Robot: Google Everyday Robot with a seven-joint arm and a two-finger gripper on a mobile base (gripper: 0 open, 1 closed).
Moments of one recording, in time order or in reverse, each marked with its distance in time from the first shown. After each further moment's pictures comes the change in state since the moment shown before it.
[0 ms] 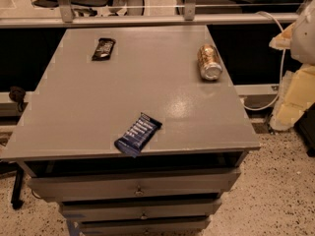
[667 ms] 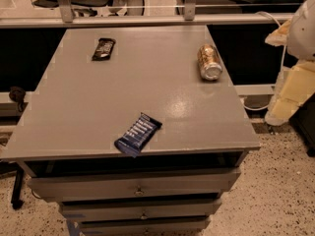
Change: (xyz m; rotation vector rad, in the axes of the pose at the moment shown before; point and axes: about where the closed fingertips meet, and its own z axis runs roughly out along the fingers) arm -0.008 -0.007 0.000 0.007 -0.034 -0.006
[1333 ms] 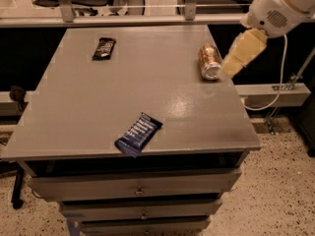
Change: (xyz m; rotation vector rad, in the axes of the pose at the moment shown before) arm -0.053 -0.090 0.040 0.028 -0.184 0.207
